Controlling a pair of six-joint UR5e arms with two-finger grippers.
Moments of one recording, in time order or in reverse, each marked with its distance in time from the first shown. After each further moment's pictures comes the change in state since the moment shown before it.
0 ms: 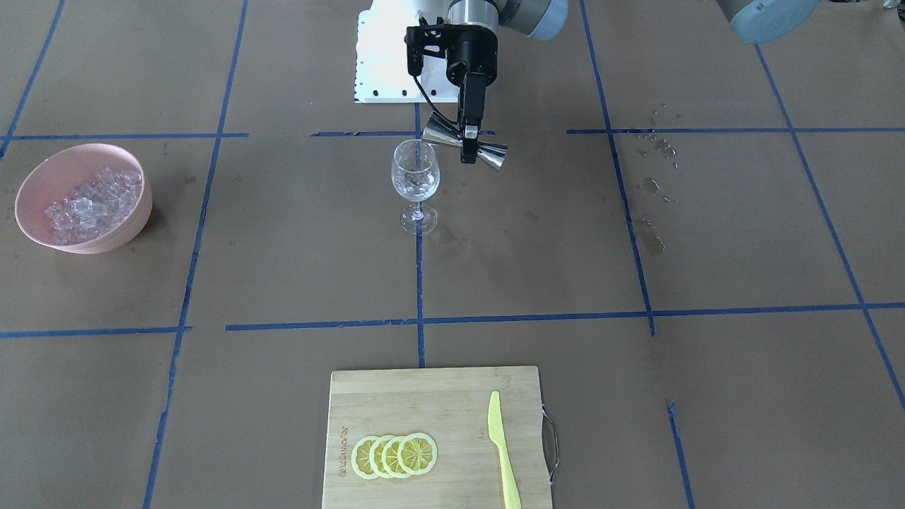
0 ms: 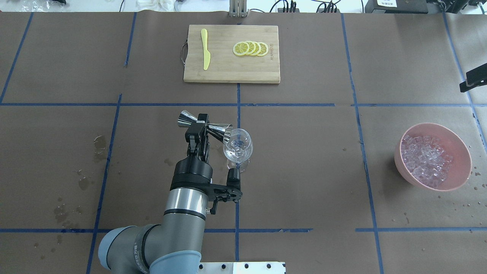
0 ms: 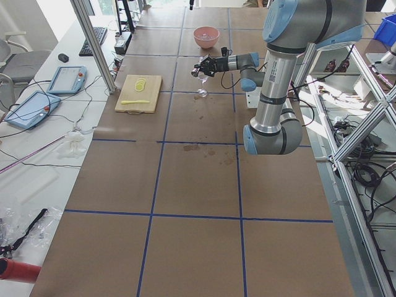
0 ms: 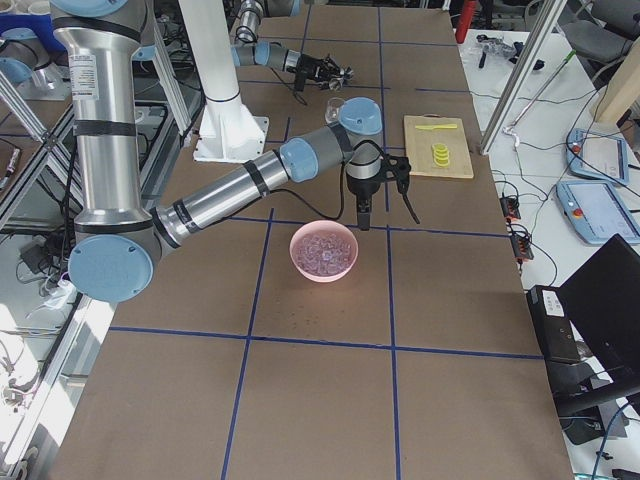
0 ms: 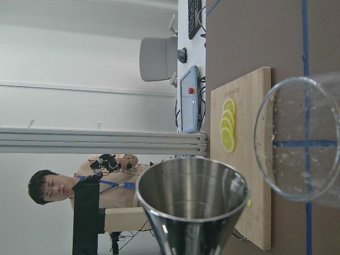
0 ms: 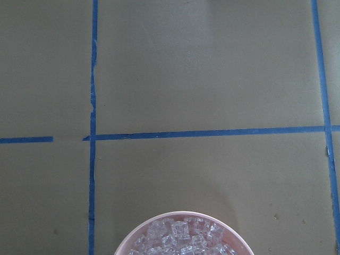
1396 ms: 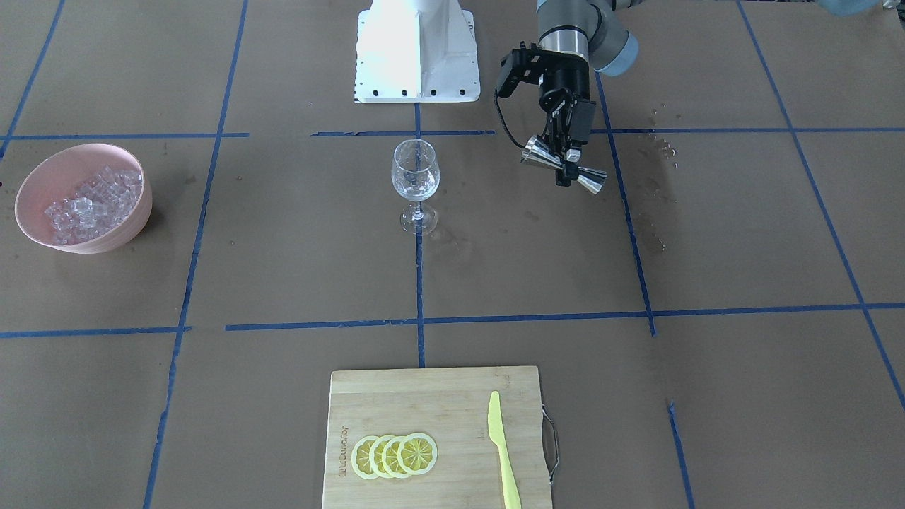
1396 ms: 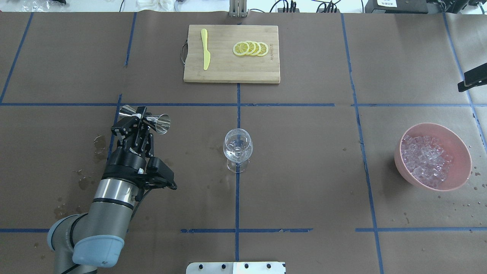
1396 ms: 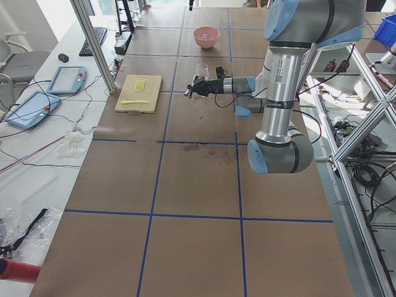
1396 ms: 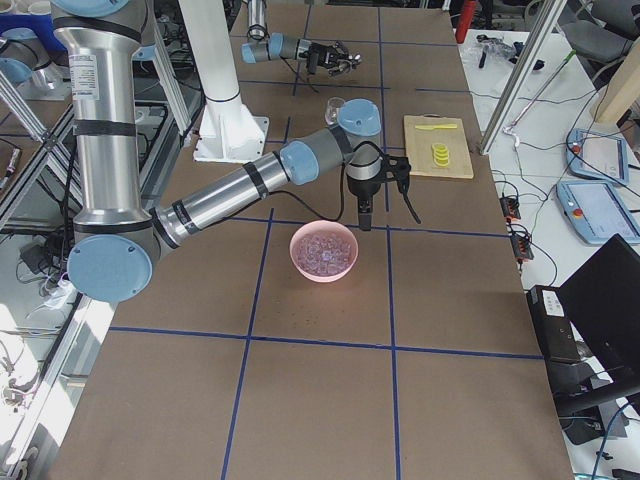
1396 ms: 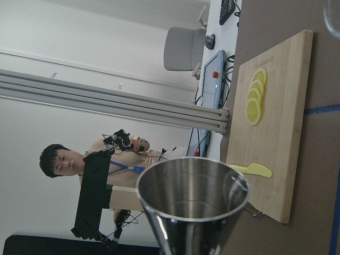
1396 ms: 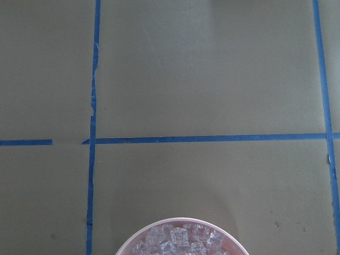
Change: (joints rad) left arm -0.066 0.316 0.004 -0.501 -0.011 -0.009; right arm -0.010 -0.006 -0.009 0.040 -0.016 0.007
